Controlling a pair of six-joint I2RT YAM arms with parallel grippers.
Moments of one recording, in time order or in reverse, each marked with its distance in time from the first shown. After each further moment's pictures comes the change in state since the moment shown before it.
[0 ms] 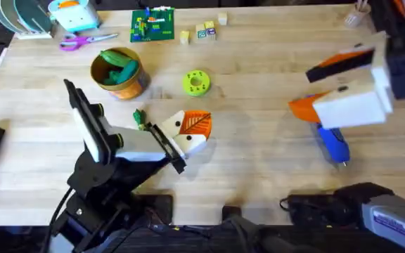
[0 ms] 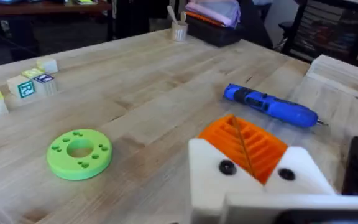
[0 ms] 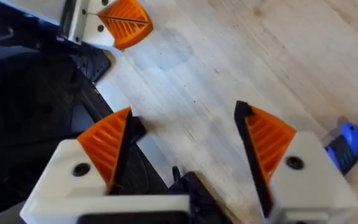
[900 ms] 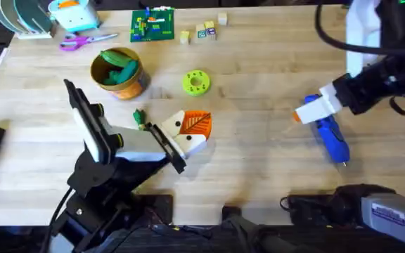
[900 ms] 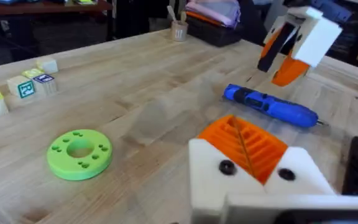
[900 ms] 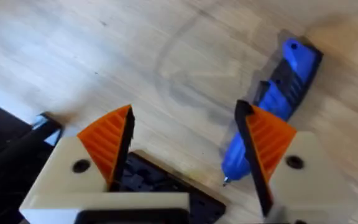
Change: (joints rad) left arm 0.000 0.000 0.000 0.000 0.000 0.000; right arm -0.178 0.085 -0.340 0.205 0.282 0.027
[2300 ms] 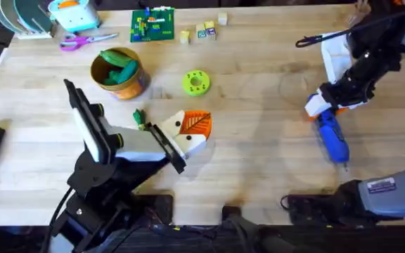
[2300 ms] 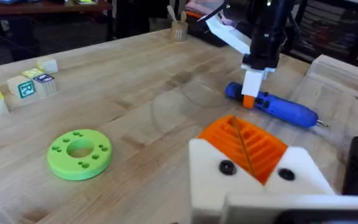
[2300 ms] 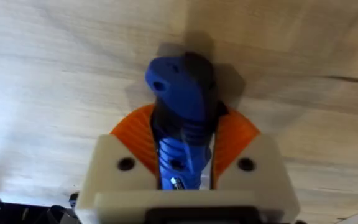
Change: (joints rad) left arm 0.000 0.000 0.000 0.000 0.000 0.000; right arm -0.166 0.498 -0.024 0.233 0.328 0.112
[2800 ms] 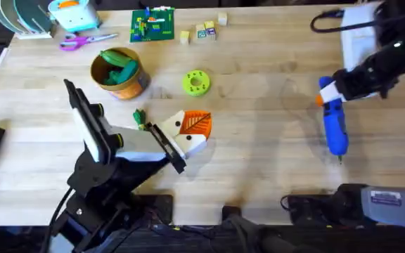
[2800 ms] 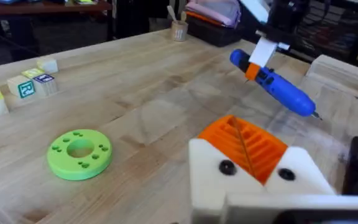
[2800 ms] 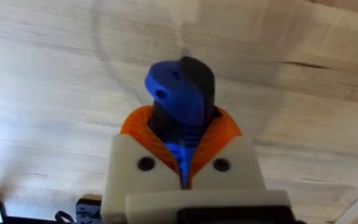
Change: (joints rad) left arm 0.000 0.000 0.000 0.000 0.000 0.000; right arm 0.003 -0.219 0.004 -0.013 -0.029 0.000
